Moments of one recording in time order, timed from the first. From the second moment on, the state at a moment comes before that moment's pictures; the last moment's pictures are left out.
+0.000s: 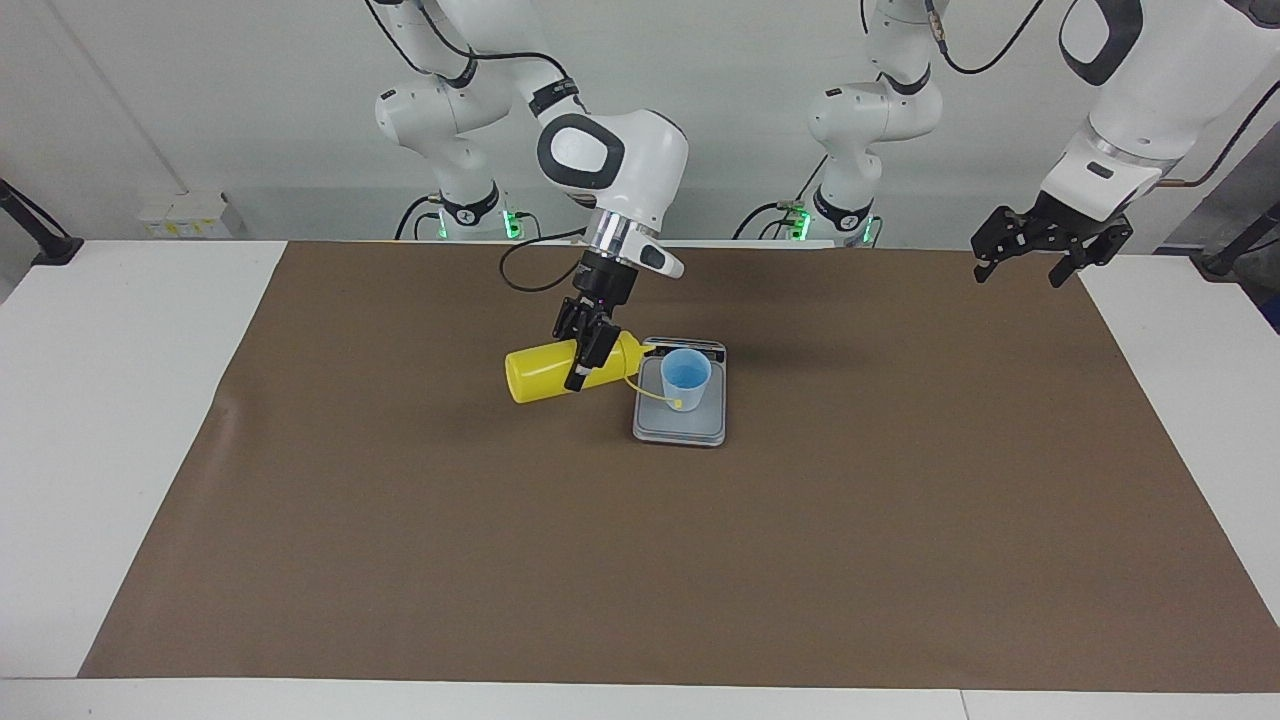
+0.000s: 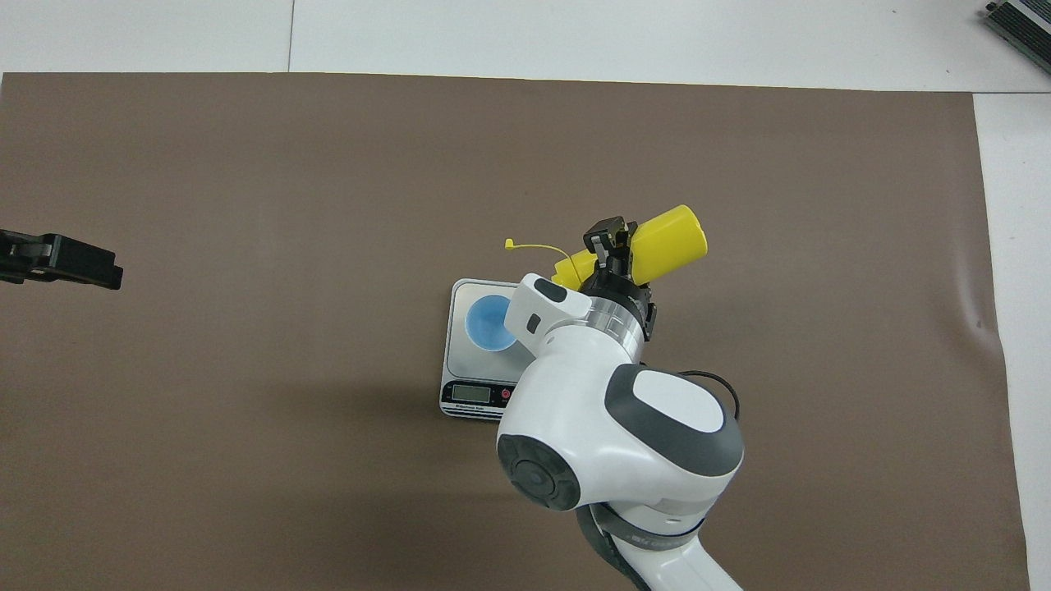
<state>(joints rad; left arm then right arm) 0.07 -0.01 -0.12 -1.58 -0.02 1.54 0.08 0.48 0.09 0.12 -1.98 -0.97 2.20 -0.67</state>
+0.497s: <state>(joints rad) 0.07 -0.01 -0.12 -1.58 -0.02 1.54 0.08 0.34 0.07 0.12 -1.97 -0.54 2.20 -0.72</state>
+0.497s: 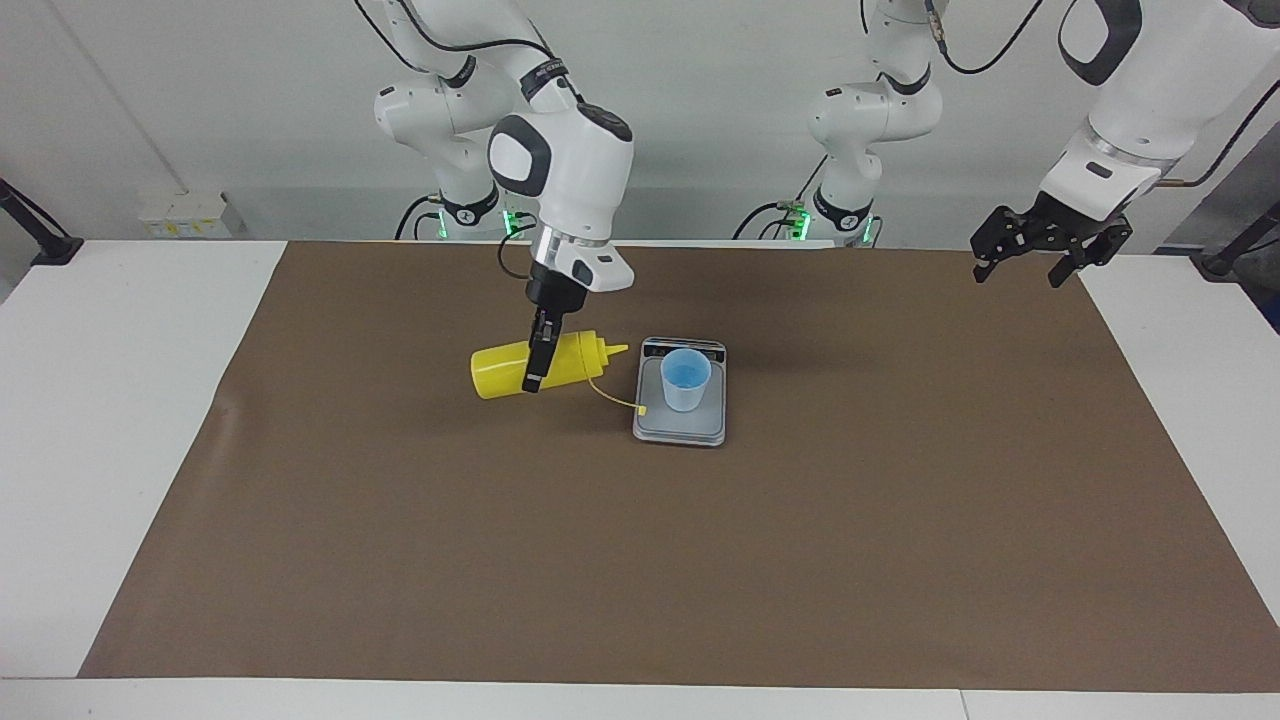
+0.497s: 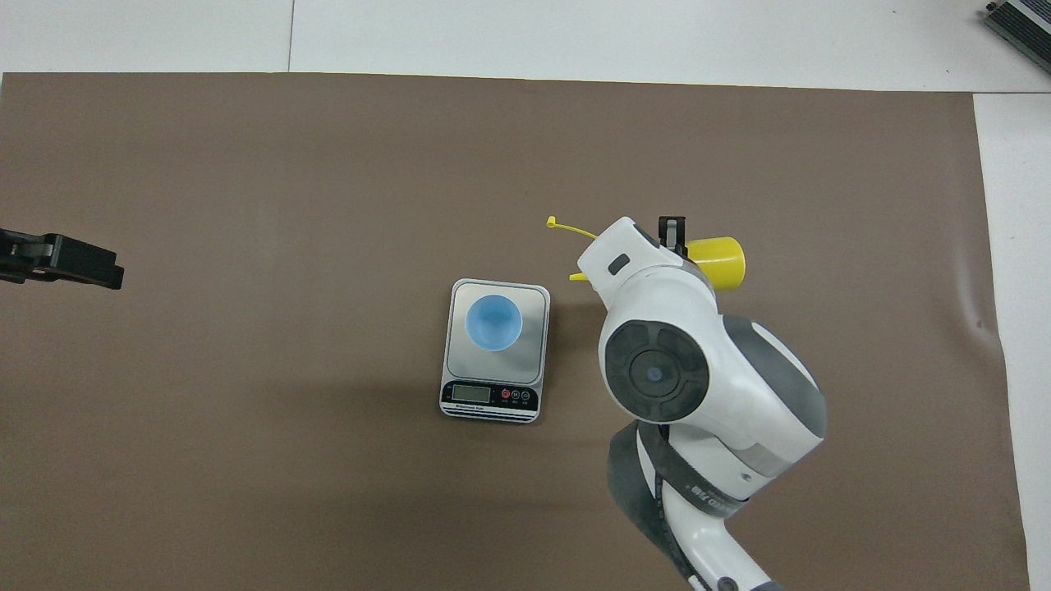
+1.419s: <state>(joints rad) 0.07 -0.01 -0.12 -1.58 -0.02 1.54 0.08 -0.02 0.09 0.11 -2.09 0.70 2.32 -1.48</state>
